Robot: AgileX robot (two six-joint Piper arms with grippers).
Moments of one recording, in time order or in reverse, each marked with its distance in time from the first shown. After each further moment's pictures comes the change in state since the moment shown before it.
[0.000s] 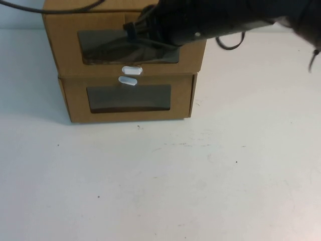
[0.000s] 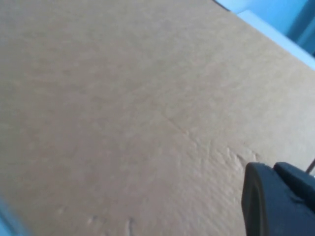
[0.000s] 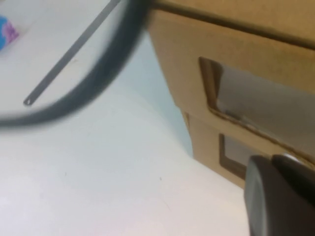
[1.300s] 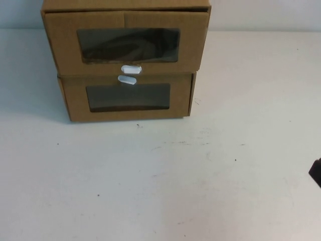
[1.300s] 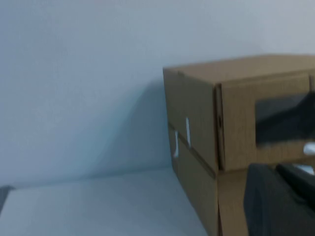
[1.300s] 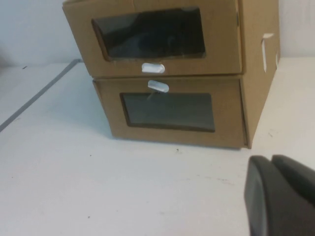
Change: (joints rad) right arm 0.000 -1.327 1.423 -0.594 -0.571 0.610; left arm 0.000 -1.879 2.093 0.169 -1.136 0.088
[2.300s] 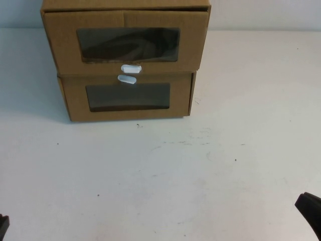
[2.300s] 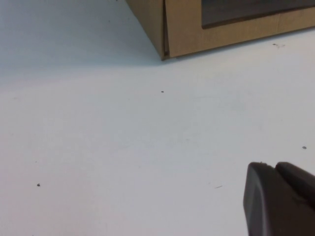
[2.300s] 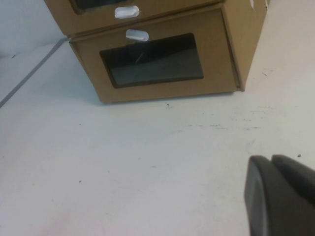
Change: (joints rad) right arm 0.000 0.000 0.272 0.117 -0.220 0.006; left arm 0.000 0.072 0.259 0.000 0.198 -0.010
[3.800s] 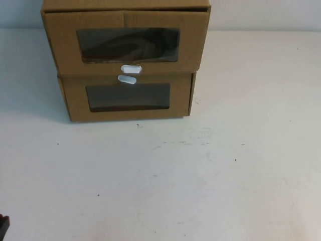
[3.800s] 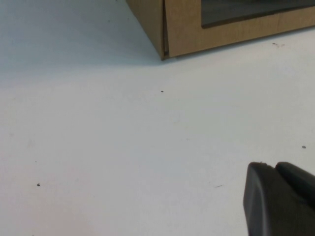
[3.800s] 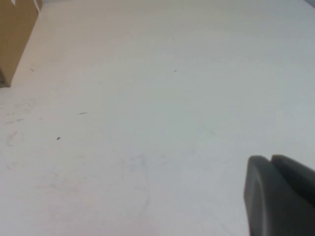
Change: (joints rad) right arm -0.660 -0.430 0.101 0.059 0.453 -0.307; left arm 0.000 0.000 0.000 0.002 0.002 0.000
